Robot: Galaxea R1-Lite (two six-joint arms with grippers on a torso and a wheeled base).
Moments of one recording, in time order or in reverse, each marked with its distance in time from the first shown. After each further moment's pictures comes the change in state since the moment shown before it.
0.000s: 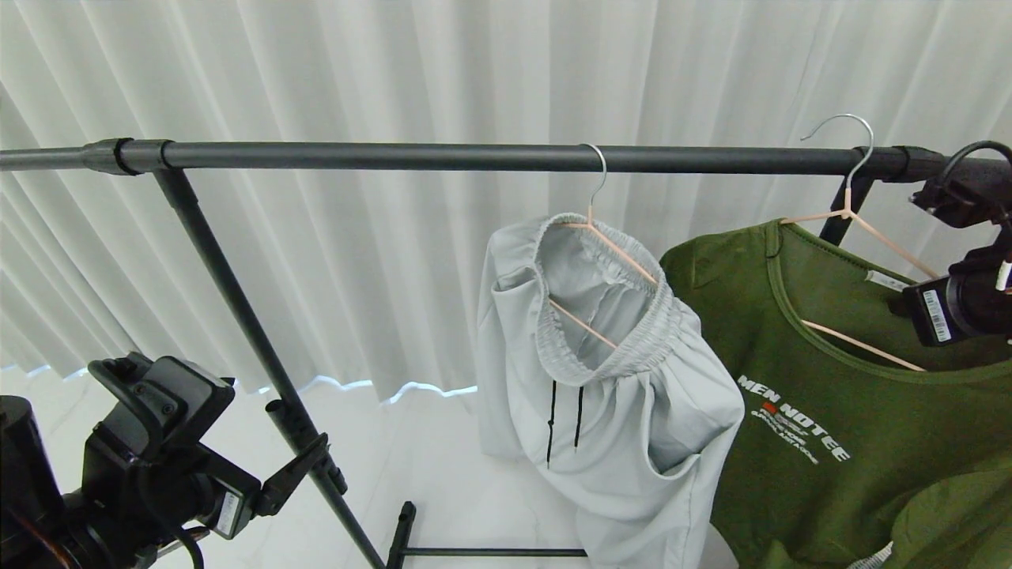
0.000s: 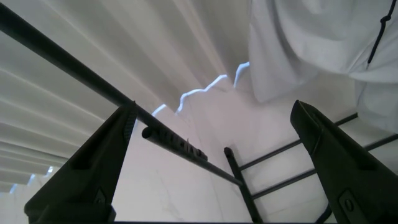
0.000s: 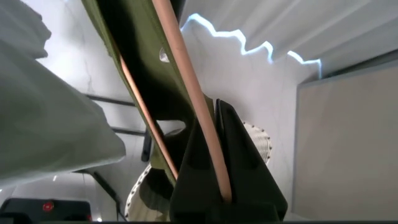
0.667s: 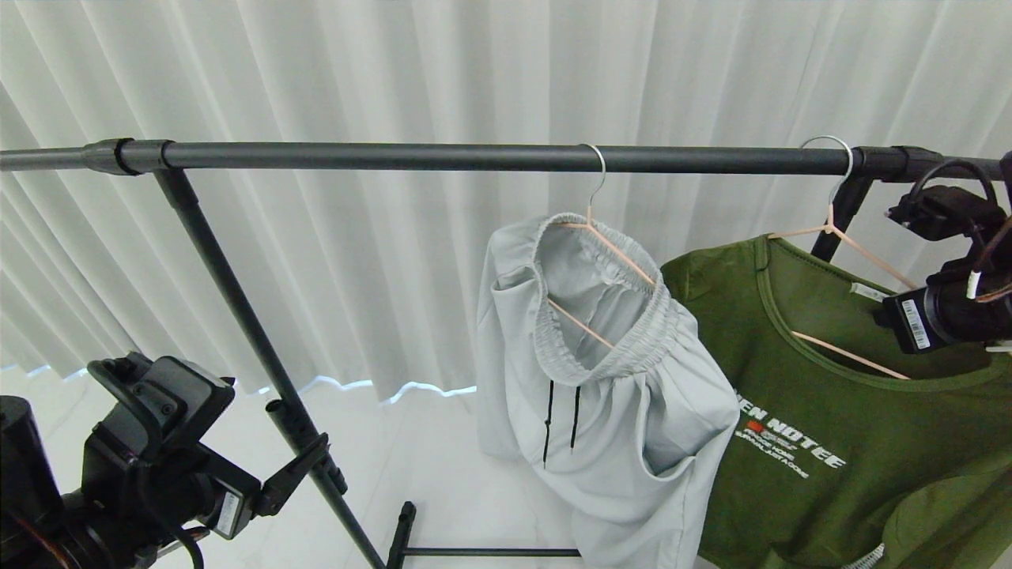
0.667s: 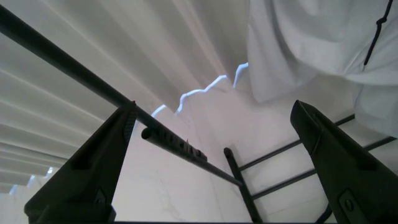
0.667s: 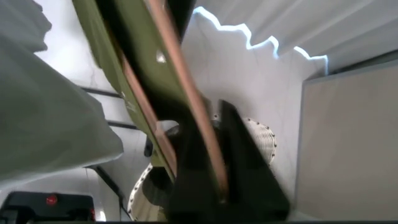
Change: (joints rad) left arm -0.002 0.000 0.000 0.000 0.000 0.000; right arm 0.007 0.043 0.003 0.000 -0.001 0.011
